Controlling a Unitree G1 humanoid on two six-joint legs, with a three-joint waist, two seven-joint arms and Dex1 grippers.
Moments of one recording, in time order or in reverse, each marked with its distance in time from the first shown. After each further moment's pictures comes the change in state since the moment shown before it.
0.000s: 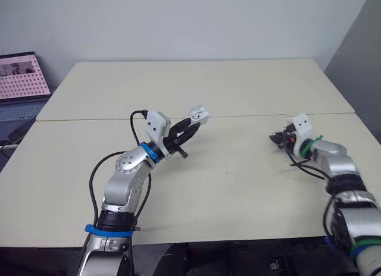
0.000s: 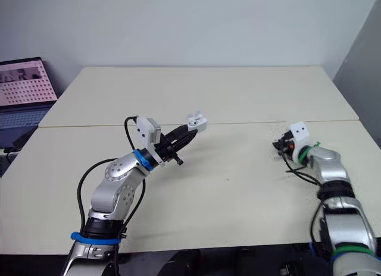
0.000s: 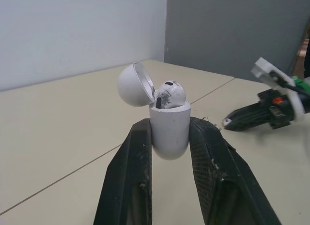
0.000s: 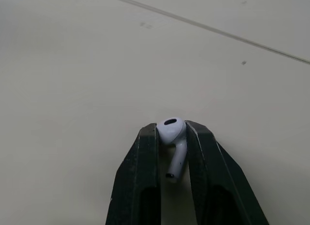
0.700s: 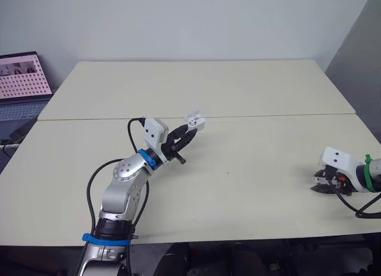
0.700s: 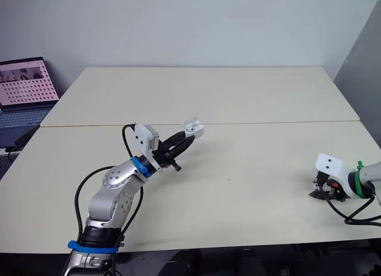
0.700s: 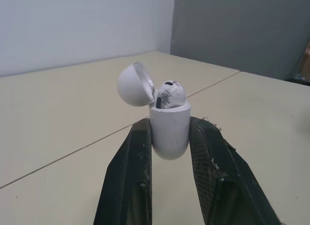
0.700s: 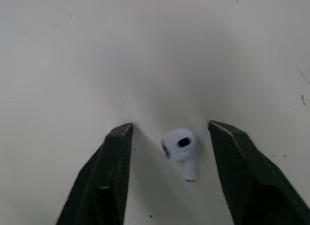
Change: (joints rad) left arm 0.058 0.000 -0.002 -0.024 0.000 0.002 0.020; right arm 0.405 -0.482 0.053 -0.560 -0.059 0.226 0.326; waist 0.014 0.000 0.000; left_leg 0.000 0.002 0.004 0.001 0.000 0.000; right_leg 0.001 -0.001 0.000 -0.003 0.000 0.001
